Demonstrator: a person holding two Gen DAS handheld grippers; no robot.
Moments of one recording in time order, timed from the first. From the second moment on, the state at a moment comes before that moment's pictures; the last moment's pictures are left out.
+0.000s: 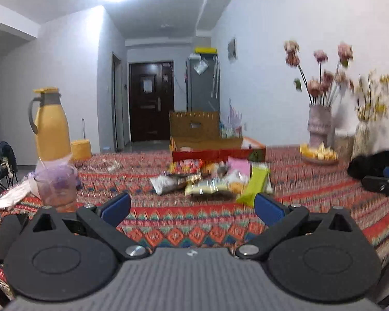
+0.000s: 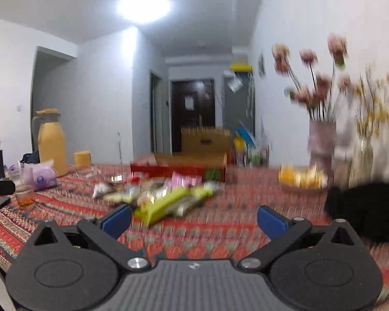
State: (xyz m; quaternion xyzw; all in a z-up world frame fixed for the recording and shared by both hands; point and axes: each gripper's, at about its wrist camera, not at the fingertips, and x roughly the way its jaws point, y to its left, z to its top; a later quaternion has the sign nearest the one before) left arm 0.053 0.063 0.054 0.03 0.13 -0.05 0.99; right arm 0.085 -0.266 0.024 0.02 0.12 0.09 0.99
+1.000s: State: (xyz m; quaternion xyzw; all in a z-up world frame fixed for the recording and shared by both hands) left arm 0.276 0.098 0.022 0.14 0.24 -0.03 0.96; right arm 0.277 -0.168 0.022 -0.05 0.23 0.17 0.96
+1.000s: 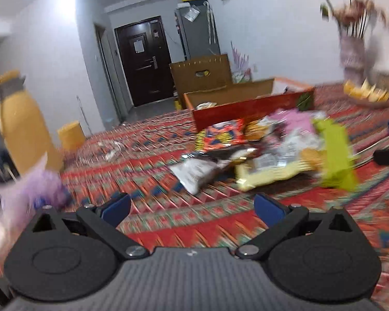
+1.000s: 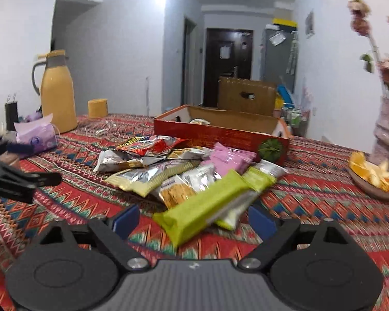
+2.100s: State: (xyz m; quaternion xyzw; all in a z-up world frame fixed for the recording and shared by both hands) left arm 0.299 0.108 -0.002 0.07 0.28 -0.11 0.95; right arm 0.333 -0.169 -0.004 -0.07 0.31 0.22 0.92
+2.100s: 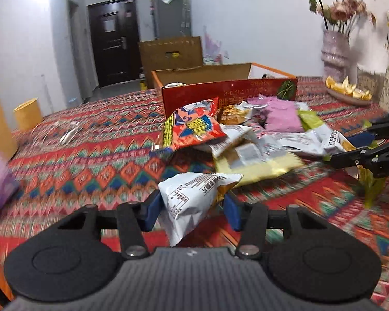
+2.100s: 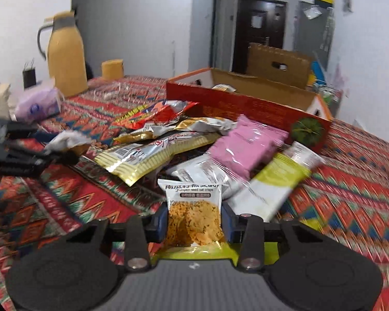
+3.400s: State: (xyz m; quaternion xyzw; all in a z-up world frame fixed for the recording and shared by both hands) left arm 0.263 0.050 0.124 0.00 0.20 -0.10 0.98; right arm 0.291 -0.306 0.095 0.00 0.20 0.19 0.96
